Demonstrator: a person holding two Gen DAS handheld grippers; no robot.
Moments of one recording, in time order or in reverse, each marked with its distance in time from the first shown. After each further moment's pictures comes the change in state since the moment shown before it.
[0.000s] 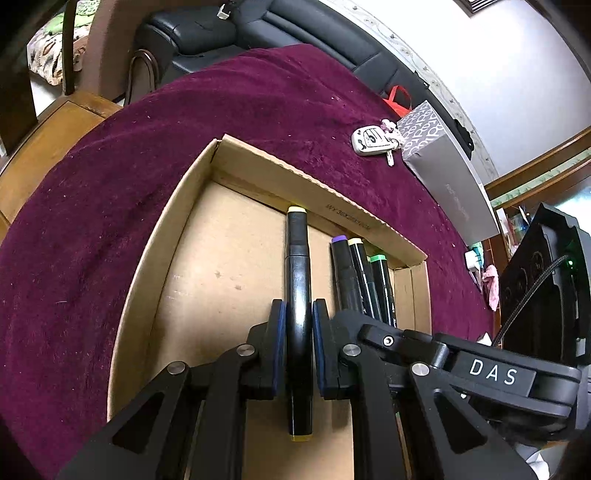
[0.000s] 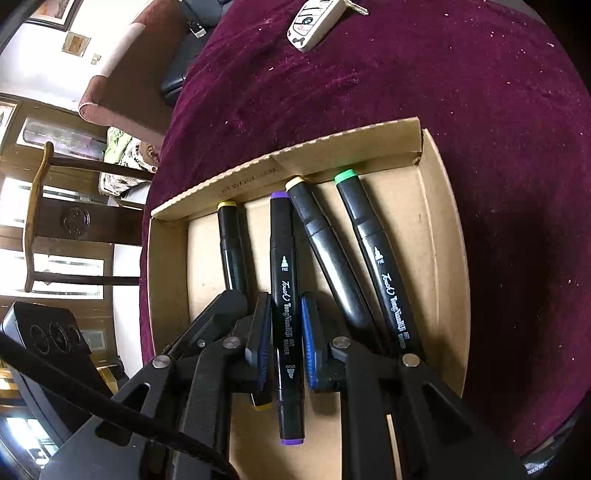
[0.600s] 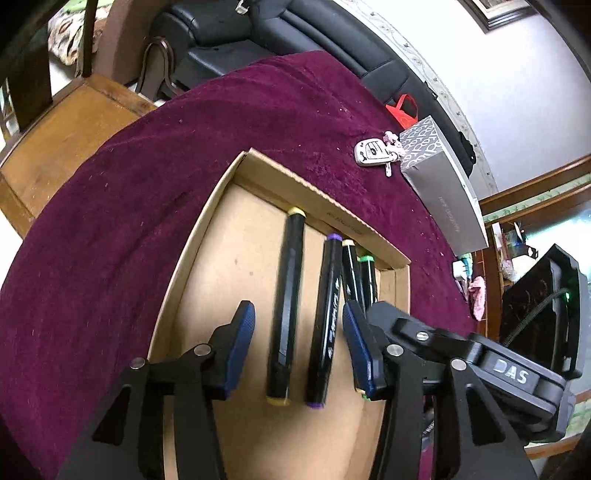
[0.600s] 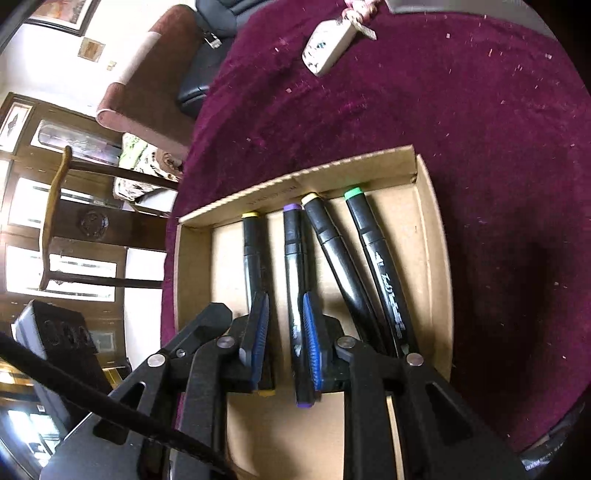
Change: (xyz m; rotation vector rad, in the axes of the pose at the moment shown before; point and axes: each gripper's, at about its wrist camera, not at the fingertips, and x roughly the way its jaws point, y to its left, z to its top) left arm -0.032 0.003 -0.001 -0.094 0.025 -0.026; right arm -0.035 0.008 -0.010 -0.019 -0.059 0.060
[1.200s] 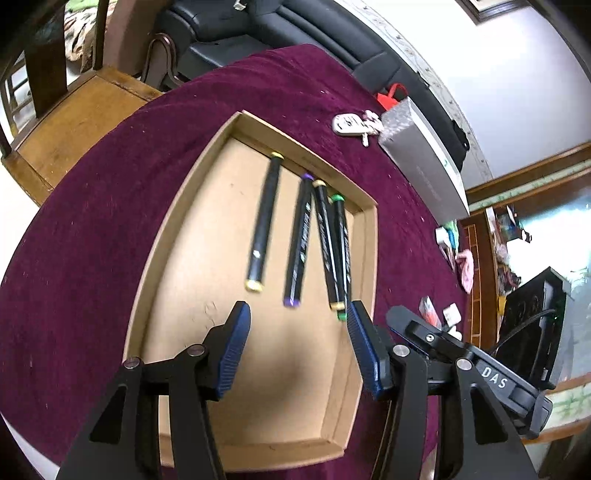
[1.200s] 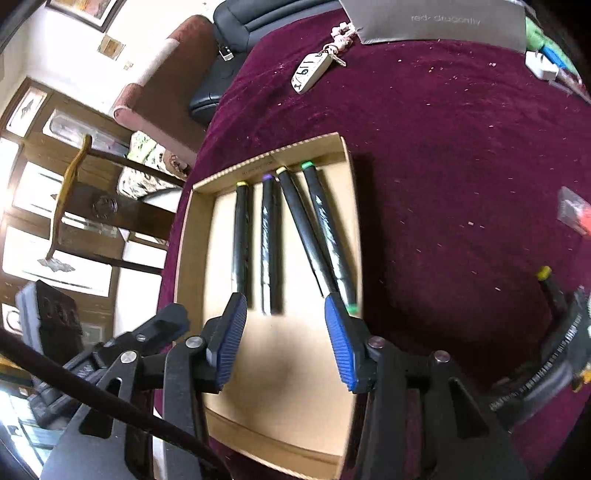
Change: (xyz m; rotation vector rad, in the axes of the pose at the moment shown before) left arm -0.052 -0.029 -0.065 0.033 0.028 0.011; right arm -0.068 -0.018 -0.061 -0.104 -0.058 -0.063
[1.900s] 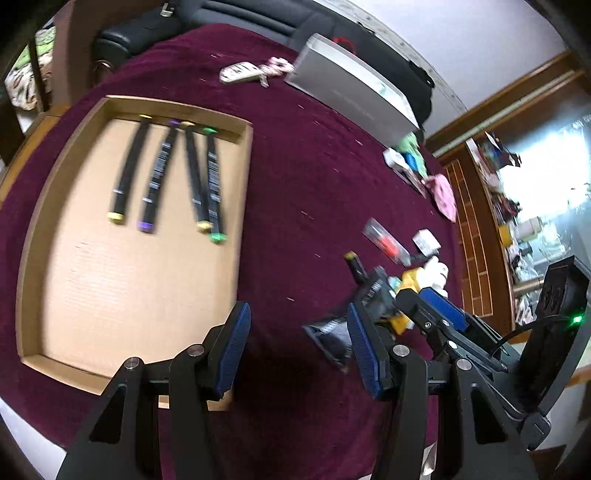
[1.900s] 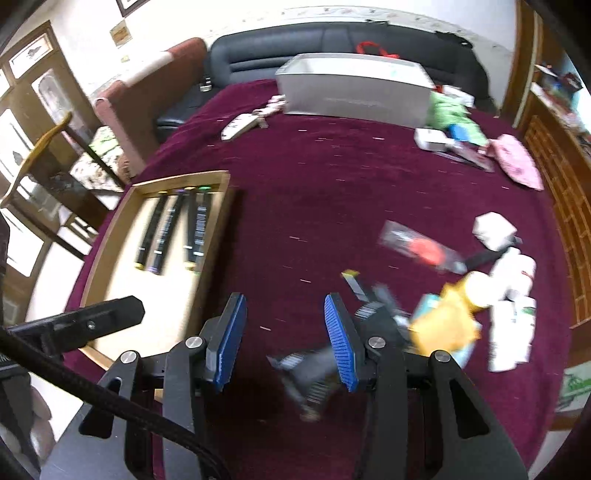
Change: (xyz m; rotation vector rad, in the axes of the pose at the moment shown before) left arm 0.035 -0.146 -0.085 0.214 0.079 0.027; right arm -0.114 -0.079 -0.051 -0.167 -0.205 -0.329
